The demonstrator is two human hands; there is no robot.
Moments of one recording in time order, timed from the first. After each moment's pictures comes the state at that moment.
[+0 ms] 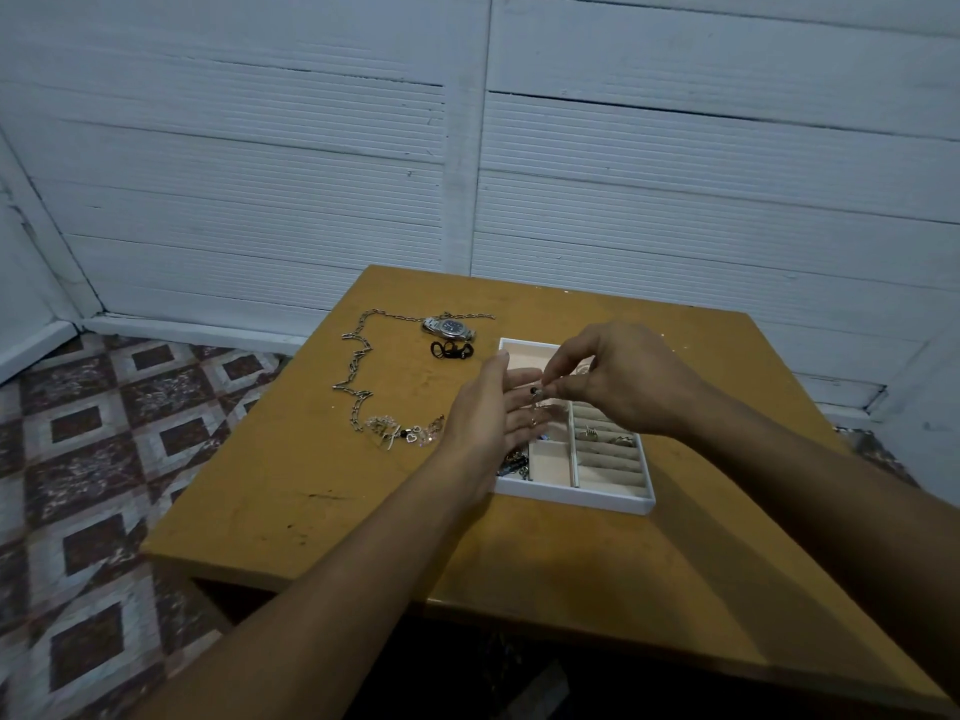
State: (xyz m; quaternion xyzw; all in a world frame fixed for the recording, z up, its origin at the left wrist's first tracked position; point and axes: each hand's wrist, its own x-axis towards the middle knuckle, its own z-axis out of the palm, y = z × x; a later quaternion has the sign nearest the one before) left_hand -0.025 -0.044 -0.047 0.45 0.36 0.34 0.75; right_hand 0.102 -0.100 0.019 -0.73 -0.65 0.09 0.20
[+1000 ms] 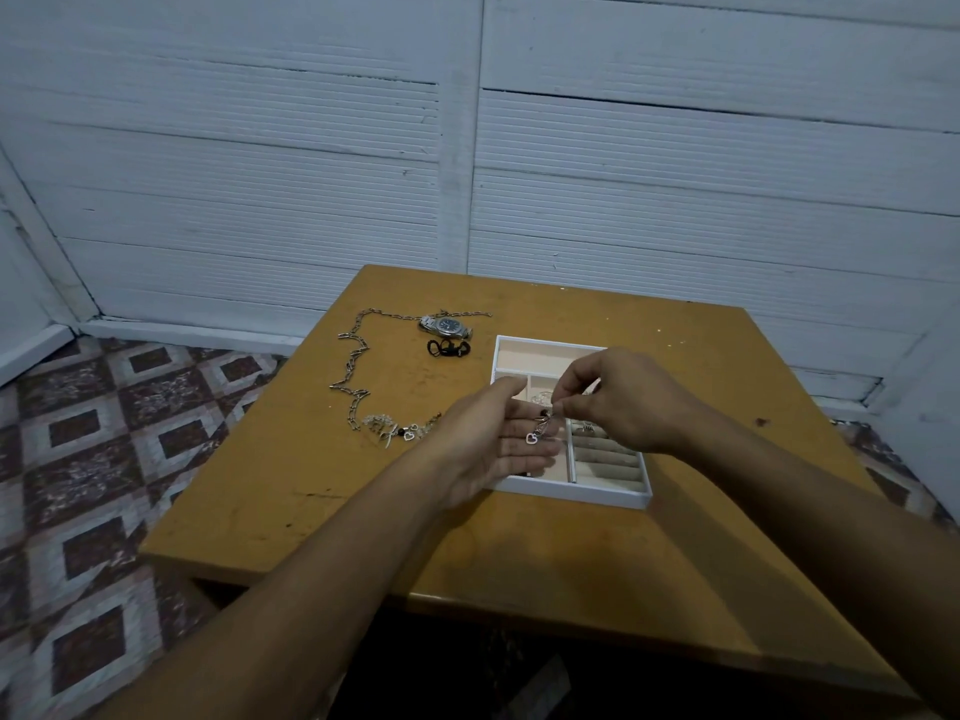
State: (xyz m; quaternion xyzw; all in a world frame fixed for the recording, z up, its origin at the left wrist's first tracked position) left_hand -0.041 -0.047 -0.039 0.45 0.37 0.19 0.79; right_hand 0.109 -0.105 -0.003 -0.76 -0.59 0.16 0.21
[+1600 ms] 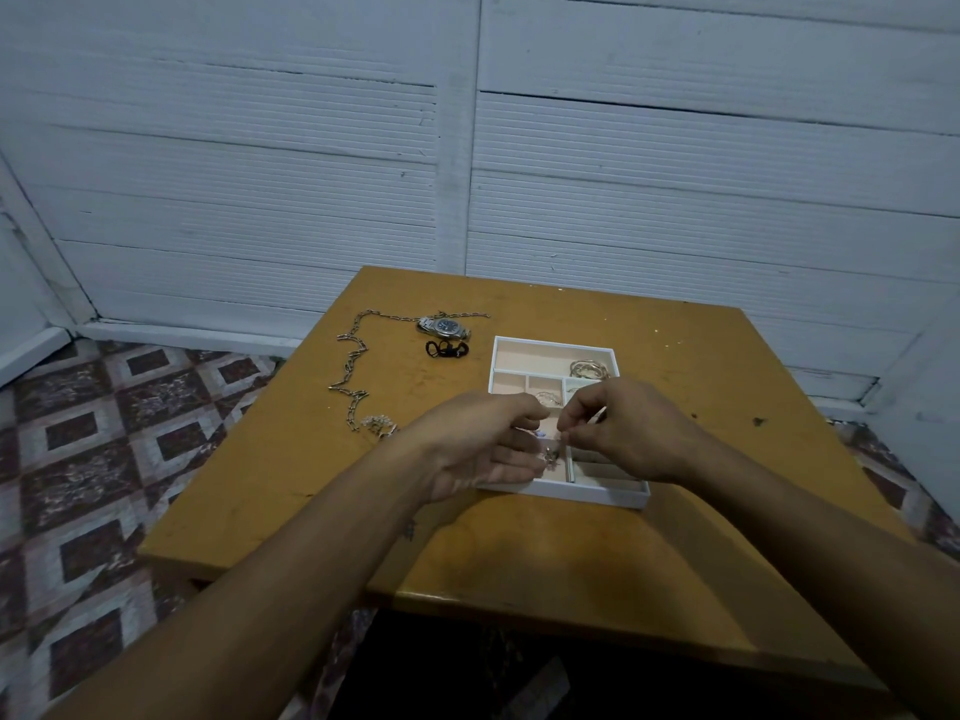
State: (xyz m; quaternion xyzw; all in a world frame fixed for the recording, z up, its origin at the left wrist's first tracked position) left_hand -0.049 -0.045 -0.028 0.54 0.39 0.09 0.74; right_hand 0.114 -0.119 -0.024 -0.77 -0.59 0.18 0.19
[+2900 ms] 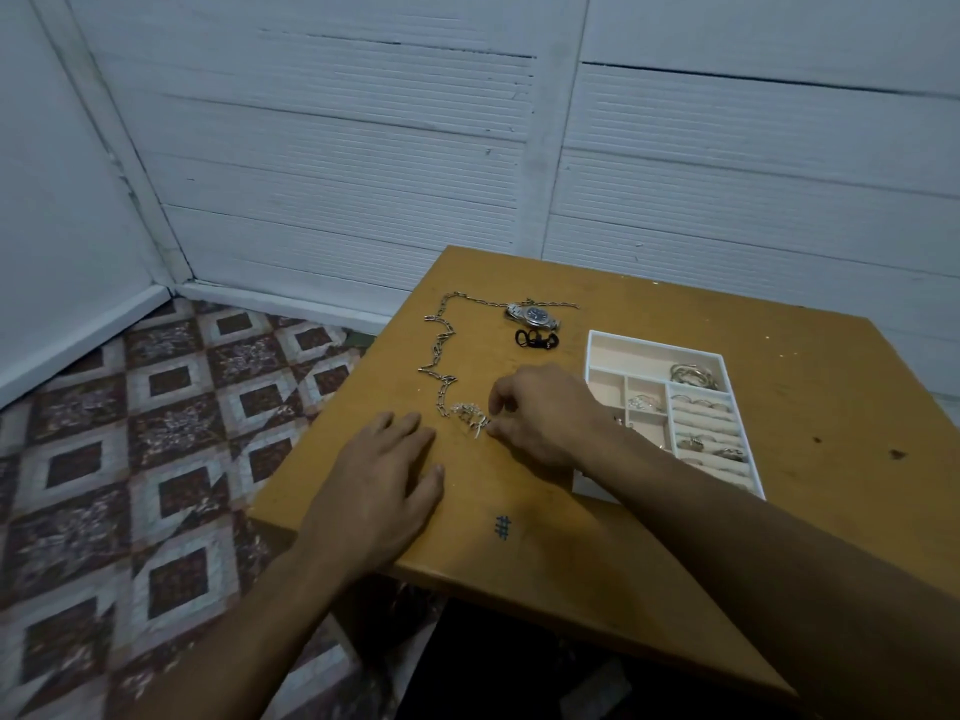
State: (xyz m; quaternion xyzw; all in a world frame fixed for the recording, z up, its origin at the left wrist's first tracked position) left_hand -0.199 -0.017 -0.108 0.85 0.48 0.15 0.15; right_hand 0.003 -0.013 -0.057 -0.70 -0.71 0.08 0.06
